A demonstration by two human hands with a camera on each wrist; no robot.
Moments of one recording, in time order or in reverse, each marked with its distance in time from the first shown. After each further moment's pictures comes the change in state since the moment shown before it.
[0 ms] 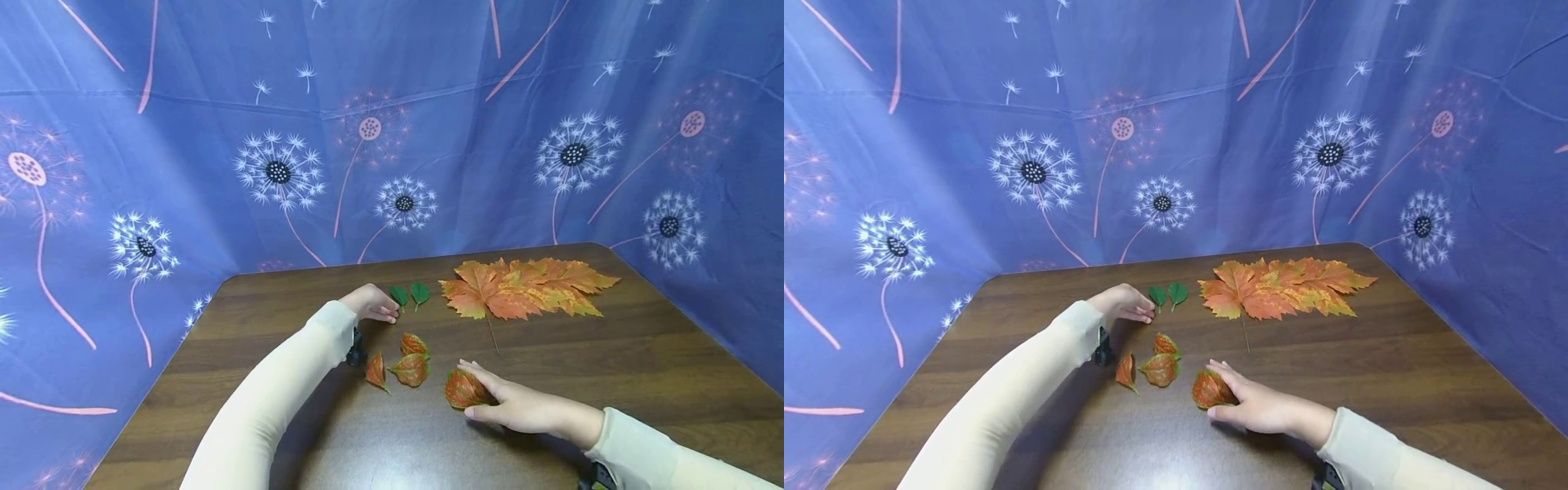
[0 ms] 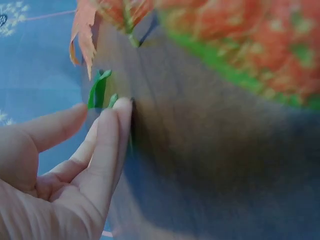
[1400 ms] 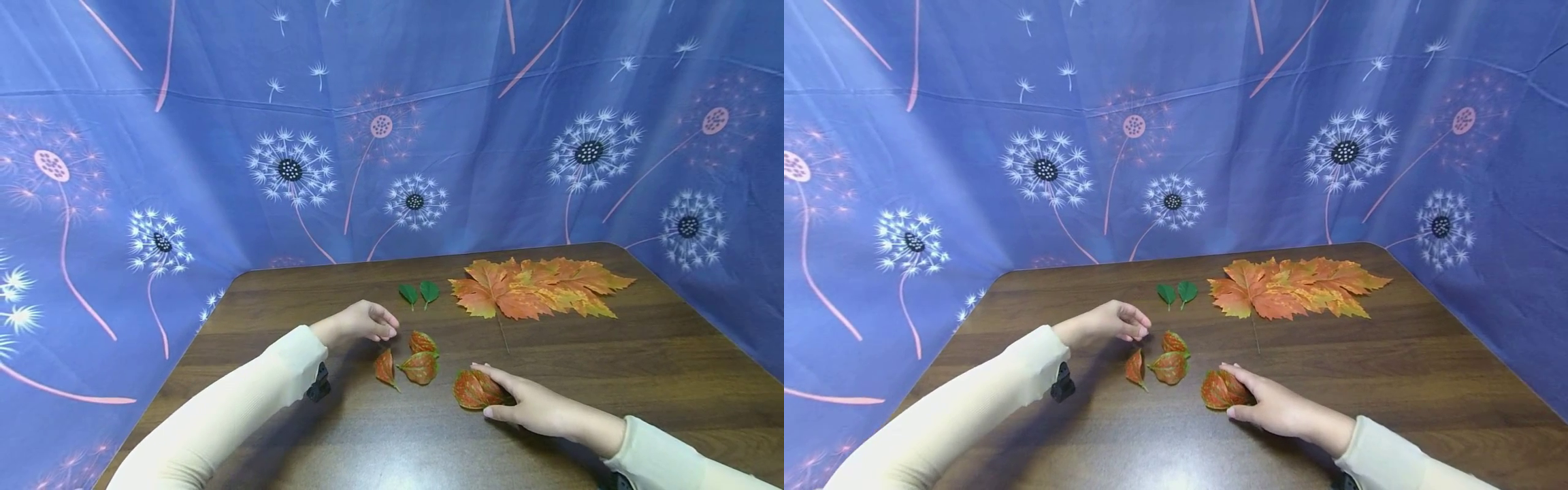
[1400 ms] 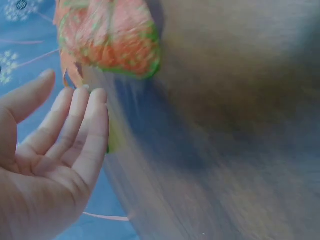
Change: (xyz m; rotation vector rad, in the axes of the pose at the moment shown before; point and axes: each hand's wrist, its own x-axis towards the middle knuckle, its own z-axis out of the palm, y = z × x) left_hand -0.074 -0.033 -0.023 0.348 -0.186 0.320; right_hand -0.005 0.004 -0.004 -0.019 0.067 0.035
